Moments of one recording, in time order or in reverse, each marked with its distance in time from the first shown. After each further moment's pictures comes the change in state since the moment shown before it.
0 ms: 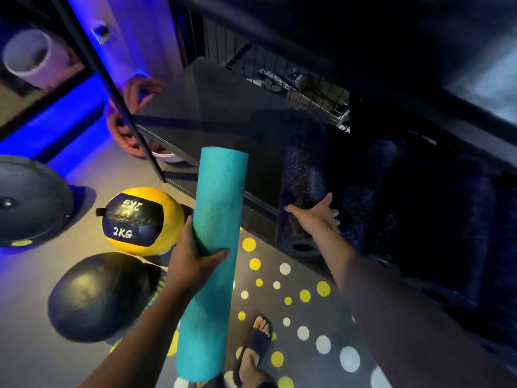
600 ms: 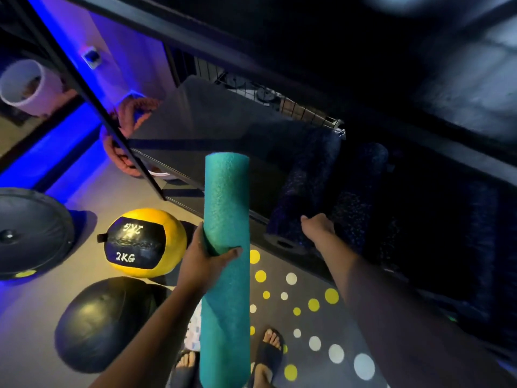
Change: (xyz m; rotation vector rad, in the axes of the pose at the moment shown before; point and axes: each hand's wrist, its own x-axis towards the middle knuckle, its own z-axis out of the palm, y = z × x) left_hand 0.054 0.034 0.009 -0.059 -0.109 -0.115; right_hand 0.046 -0.020 0.009 0.000 -0.096 0.063
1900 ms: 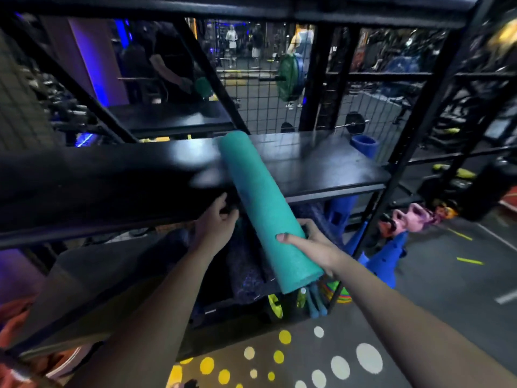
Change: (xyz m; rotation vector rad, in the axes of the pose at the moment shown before) left_hand -0.209 0.308 0.056 0.293 -0.418 0.834; right_hand -0.389 0.179 -0.244 0.908 0.244 -0.339
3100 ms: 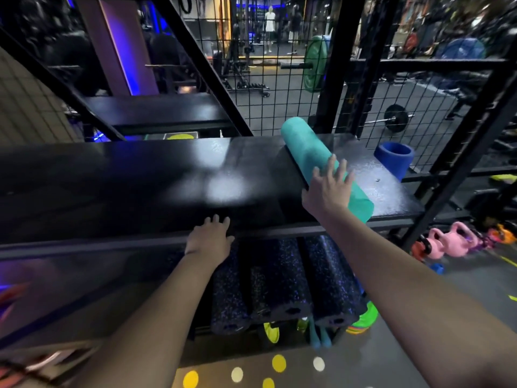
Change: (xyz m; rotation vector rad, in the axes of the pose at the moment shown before) left_hand 0.144 0.008 0.136 1.060 -0.300 -0.026; right_hand 0.265 -0.071 -0.141 -1.389 0.527 -0.243
